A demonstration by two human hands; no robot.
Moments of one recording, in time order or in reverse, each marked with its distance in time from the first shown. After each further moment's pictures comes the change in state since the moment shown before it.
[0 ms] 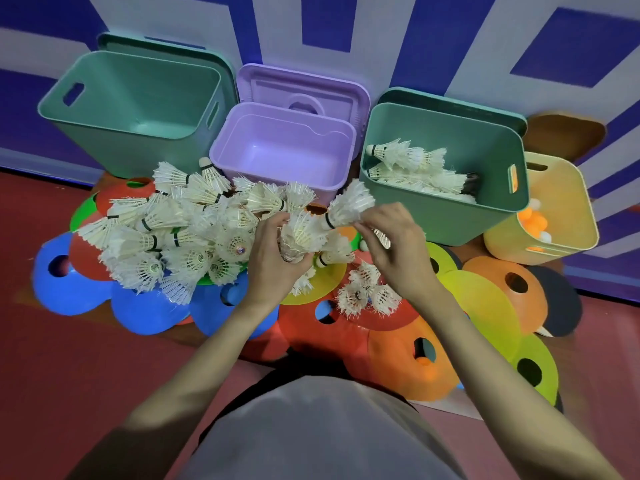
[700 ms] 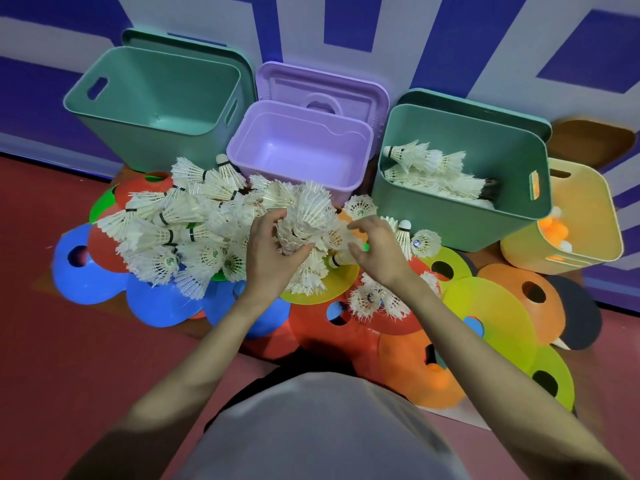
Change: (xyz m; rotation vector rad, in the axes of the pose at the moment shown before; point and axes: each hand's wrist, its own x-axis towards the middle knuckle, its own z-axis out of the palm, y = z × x) left_hand 0.008 -0.011 -0.019 -0.055 0.084 -0.087; right_hand 0.009 0.037 0.069 -0.040 -0.353 0.331
